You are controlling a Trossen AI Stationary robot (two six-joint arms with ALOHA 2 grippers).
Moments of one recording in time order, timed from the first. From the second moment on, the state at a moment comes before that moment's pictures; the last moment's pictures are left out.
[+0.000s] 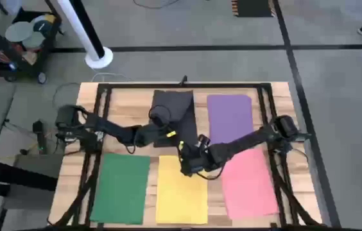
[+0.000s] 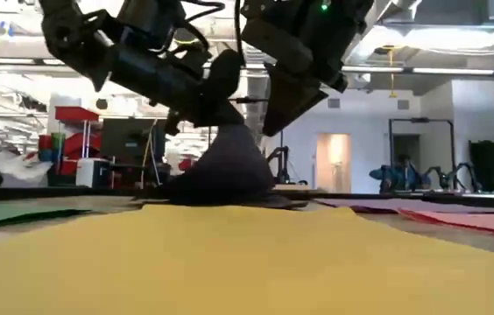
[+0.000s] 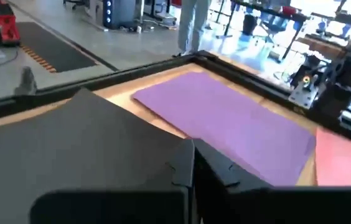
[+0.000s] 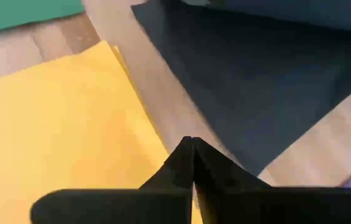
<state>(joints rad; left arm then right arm) -0.02 1.70 0.71 0.72 -0.64 -0.44 0.32 1.94 1.46 -0.68 0.56 0.66</state>
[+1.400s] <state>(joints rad) -0.02 1.85 0.84 0.56 -0.58 -0.48 0.40 1.94 1.46 -0.75 0.55 0.72</state>
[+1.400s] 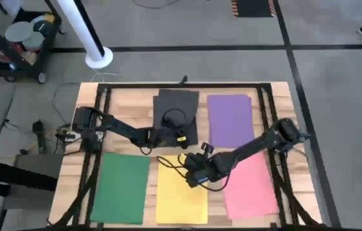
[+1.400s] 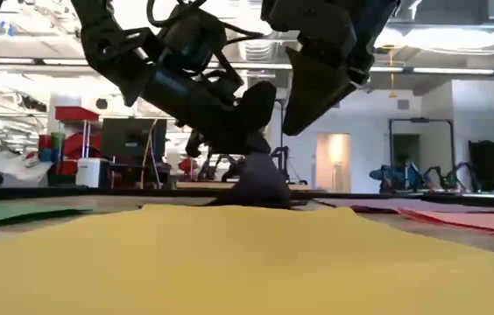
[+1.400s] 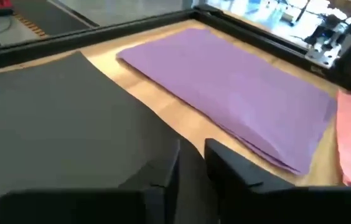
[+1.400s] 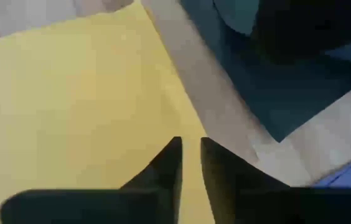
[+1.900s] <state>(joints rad) -0.02 1.85 0.84 0.54 -0.47 -0.46 0.41 1.94 1.46 -0.75 0.51 0.70</state>
